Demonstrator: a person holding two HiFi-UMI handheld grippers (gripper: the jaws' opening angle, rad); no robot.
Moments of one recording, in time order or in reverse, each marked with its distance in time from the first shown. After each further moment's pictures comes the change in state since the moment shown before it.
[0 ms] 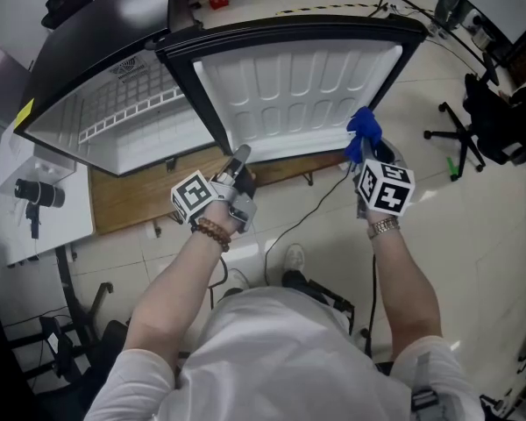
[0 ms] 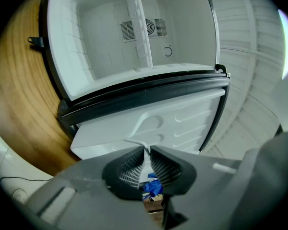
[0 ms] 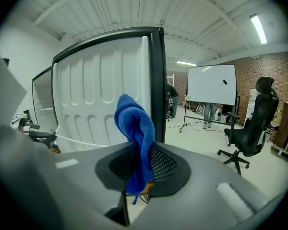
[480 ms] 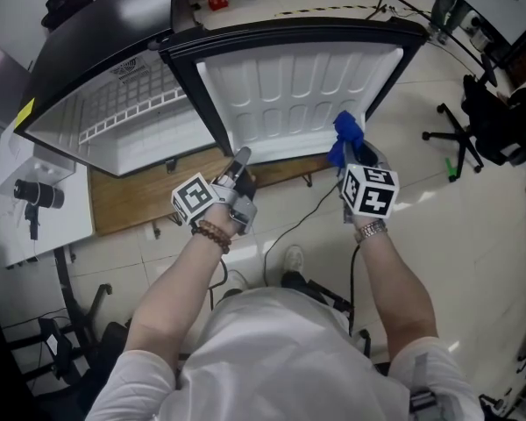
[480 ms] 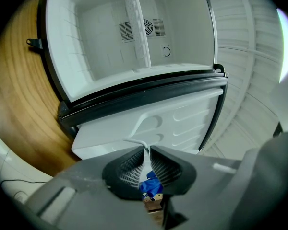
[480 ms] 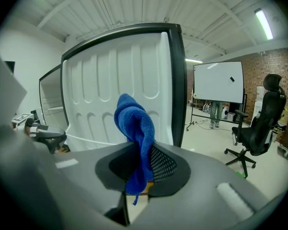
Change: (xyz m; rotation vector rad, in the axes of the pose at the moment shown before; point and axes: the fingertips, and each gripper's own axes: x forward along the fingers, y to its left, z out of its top) left arm -0.004 0.002 0.000 0.016 0.003 0.007; right arm 0.004 0.044 -0.008 -0.010 0.023 0.070
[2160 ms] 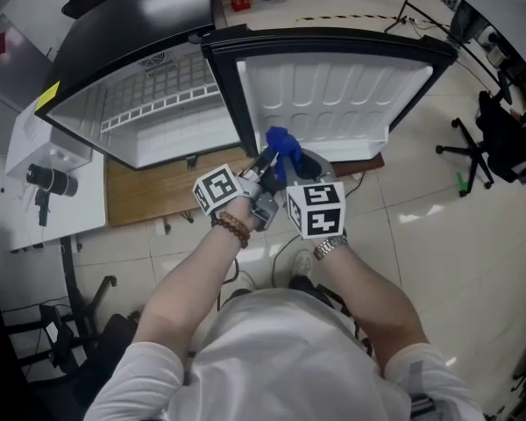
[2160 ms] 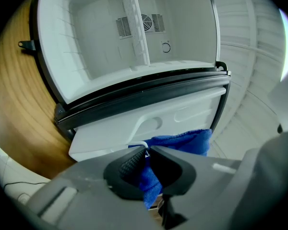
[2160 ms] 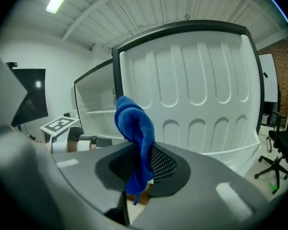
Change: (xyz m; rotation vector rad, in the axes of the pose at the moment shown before) left arm 0.006 0.001 0.006 0.008 0.040 0.008; right arm 0.005 0.205 0.005 -0.085 -0.029 0.328
